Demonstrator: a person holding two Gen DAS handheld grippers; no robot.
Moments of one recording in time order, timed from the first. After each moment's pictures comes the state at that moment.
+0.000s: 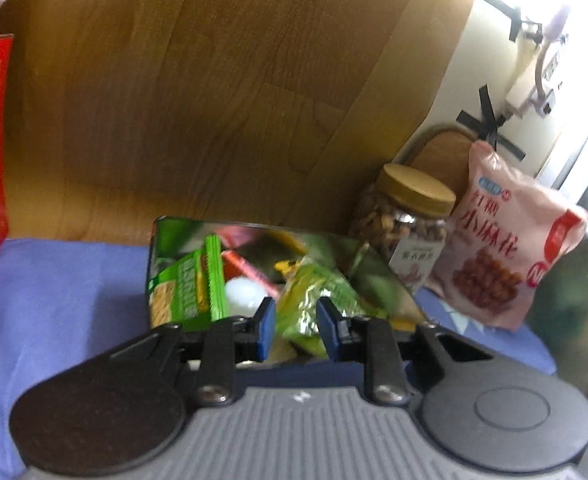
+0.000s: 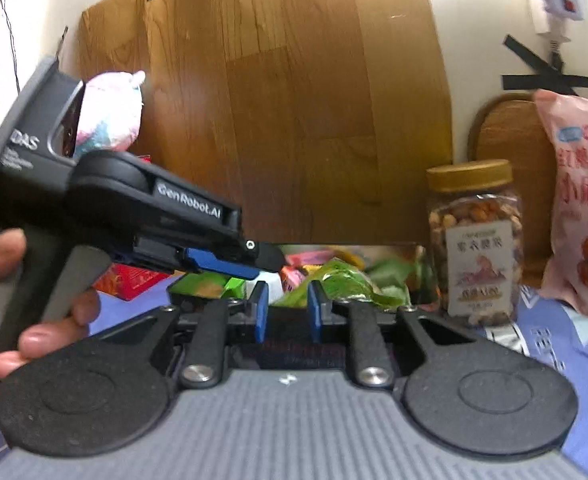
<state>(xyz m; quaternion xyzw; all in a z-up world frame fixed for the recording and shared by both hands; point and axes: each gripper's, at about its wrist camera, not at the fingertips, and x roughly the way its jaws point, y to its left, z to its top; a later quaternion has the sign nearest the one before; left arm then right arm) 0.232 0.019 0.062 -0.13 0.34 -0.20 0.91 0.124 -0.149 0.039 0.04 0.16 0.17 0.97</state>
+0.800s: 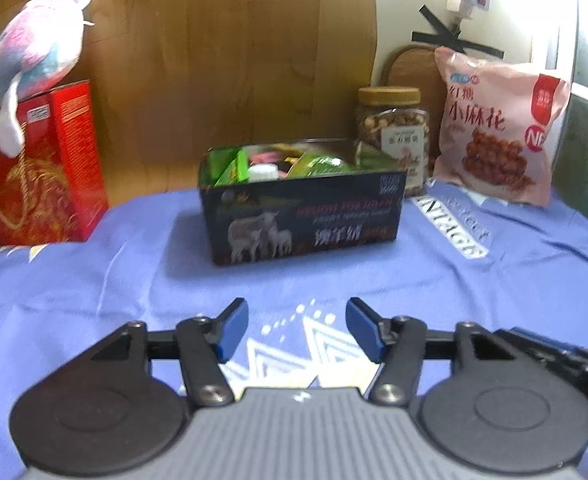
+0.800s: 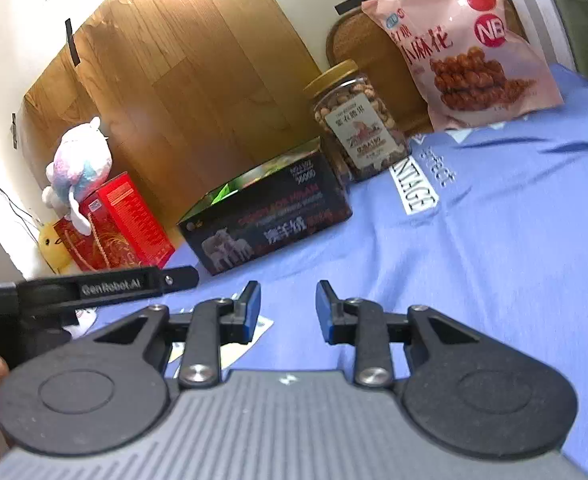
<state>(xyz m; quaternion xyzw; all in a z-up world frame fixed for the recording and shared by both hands) 0.060 -0.015 0.047 0.03 0.32 -0.10 0.94 -0.006 -0.202 0.011 0.23 0.23 0.10 0.94</state>
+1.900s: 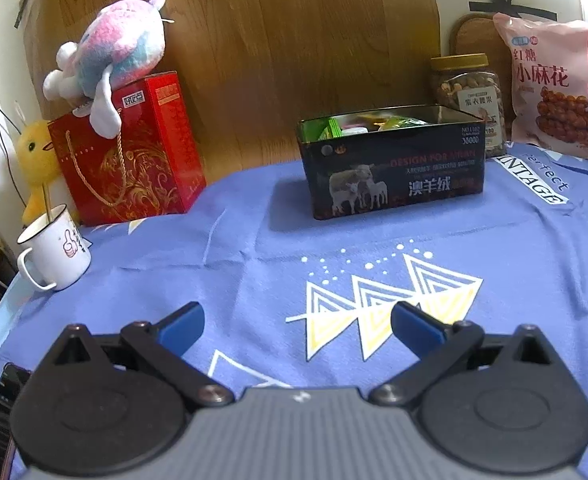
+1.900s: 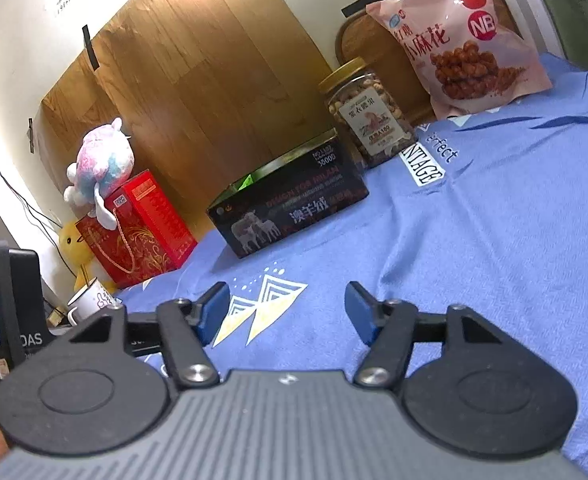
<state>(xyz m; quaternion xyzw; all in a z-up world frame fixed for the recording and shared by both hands) 0.029 0.003 0.028 0.10 0.32 0.02 0.94 -0.047 -0.178 0.013 0.24 0.22 0.09 0.94</state>
